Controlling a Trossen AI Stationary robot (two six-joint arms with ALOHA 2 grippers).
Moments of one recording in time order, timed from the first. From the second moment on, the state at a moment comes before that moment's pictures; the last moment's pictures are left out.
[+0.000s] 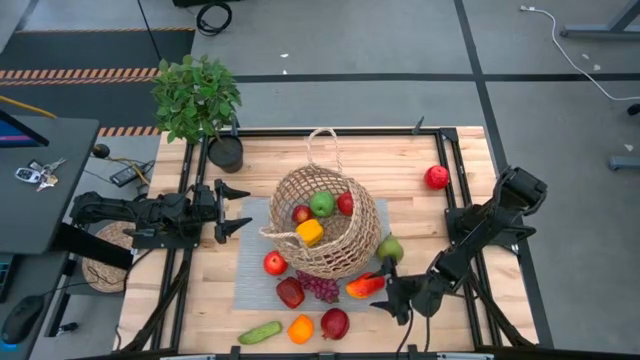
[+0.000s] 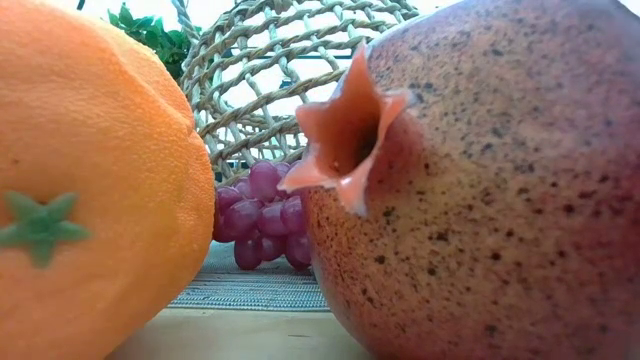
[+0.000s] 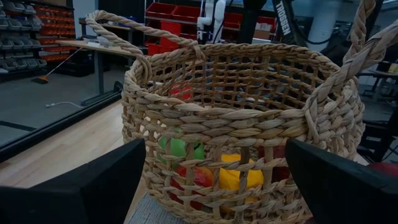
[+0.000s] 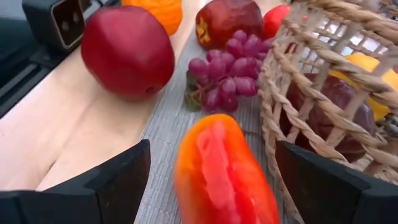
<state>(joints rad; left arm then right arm) -0.12 0.07 0.01 0.07 -0.31 -0.15 0.82 1.63 0.61 0.34 0.66 0.19</state>
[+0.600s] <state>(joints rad) -0.12 0.07 0.01 0.07 -0.31 -0.15 0.80 1.66 0.55 0.51 0.63 0.18</state>
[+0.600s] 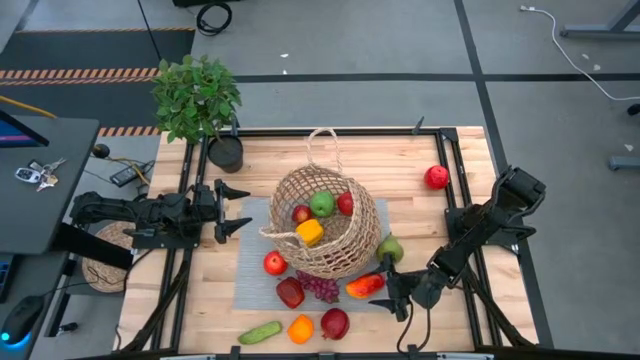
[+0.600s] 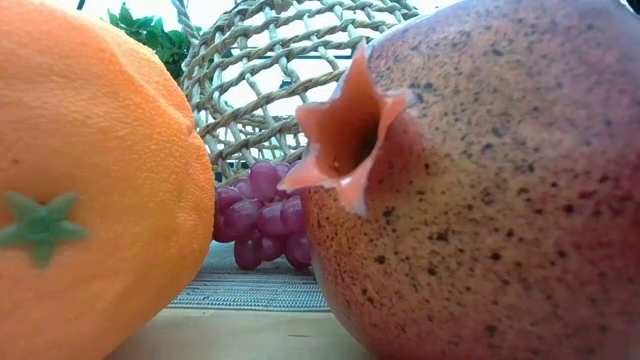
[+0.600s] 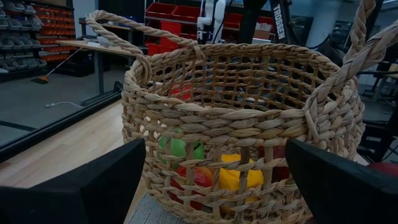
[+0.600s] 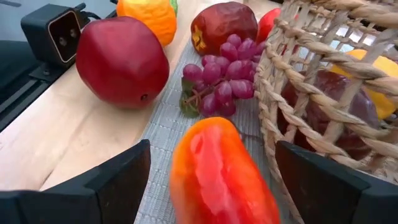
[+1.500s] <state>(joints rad) -0.12 0.07 0.01 0.07 -0.30 -0.15 0.73 1.81 0.58 0.65 0.55 0.13</state>
